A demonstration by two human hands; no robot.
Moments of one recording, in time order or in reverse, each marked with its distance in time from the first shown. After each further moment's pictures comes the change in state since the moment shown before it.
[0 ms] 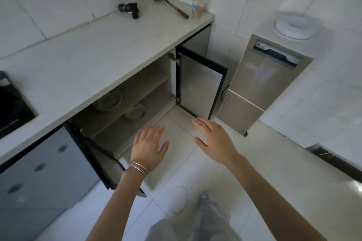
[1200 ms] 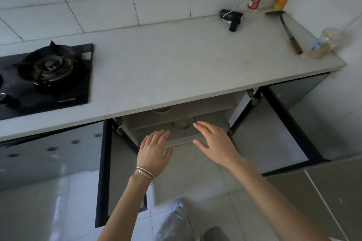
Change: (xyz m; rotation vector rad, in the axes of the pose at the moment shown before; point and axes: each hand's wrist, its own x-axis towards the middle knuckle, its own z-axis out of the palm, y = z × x) left_hand 0.159 -0.120 0.020 -0.020 0.174 -0.607; right_hand 0.337 -0.008 0.038 0.043 -0.242 -0.582
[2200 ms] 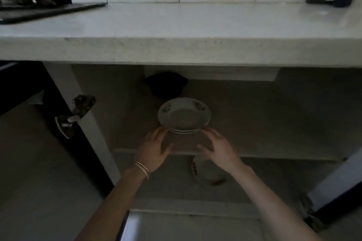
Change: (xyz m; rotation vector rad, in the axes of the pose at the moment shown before) left_hand 0.228 -0.261 0.376 0.026 0.315 -0.108; right_hand 0.315 0.217 0.398 0.217 0.168 -0.250
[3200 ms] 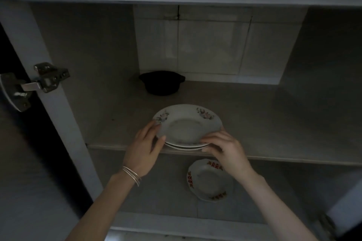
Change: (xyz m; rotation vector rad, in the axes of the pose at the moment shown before) left_hand 0.000 -0.009 0.054 -0.140 0.212 0.022; right_hand -0.002 0.064 0.029 0.090 0.276 -0.388
